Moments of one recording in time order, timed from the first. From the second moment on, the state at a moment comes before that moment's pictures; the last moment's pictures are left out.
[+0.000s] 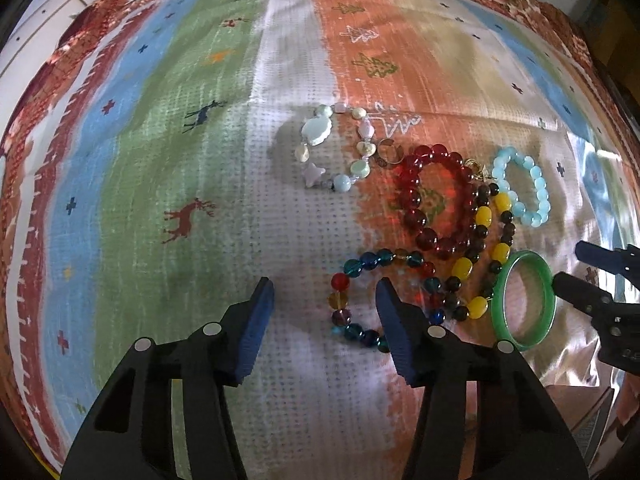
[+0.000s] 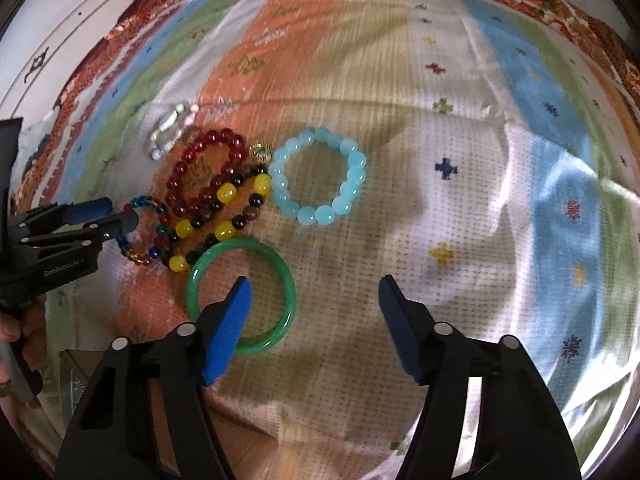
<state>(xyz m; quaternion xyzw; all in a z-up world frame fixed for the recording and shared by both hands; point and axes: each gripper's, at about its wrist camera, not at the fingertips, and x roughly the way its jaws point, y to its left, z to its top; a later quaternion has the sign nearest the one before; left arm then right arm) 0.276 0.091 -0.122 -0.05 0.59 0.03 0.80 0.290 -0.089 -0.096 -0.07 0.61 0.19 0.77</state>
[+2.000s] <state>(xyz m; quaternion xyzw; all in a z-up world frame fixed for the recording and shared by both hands) 0.171 0.050 0.011 -0.12 0.43 -0.07 0.89 0.207 -0.101 0.010 -0.07 0.48 0.22 0.84</state>
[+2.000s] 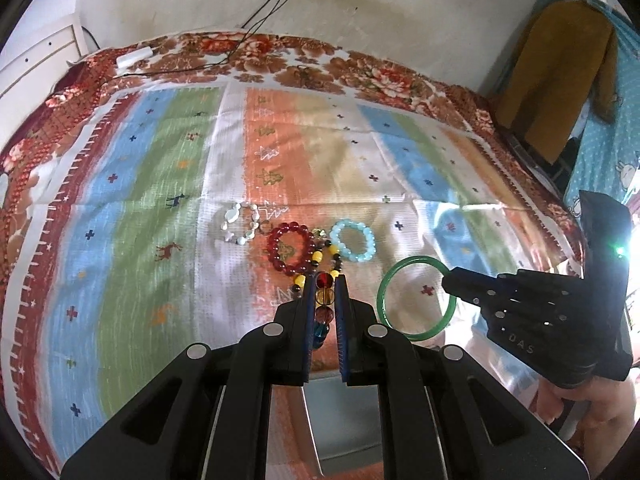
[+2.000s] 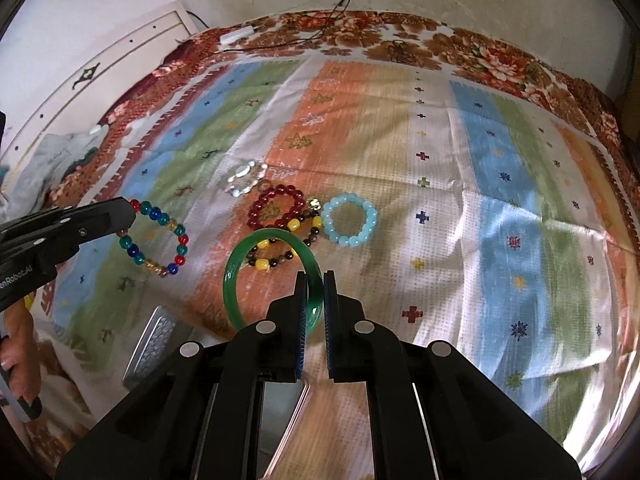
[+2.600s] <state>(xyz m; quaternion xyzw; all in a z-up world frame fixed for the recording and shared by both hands) 0.118 0.022 0.012 -0.09 0.41 -0.10 0.90 0.167 -0.106 0.019 -0.08 0.46 0.25 0.85</state>
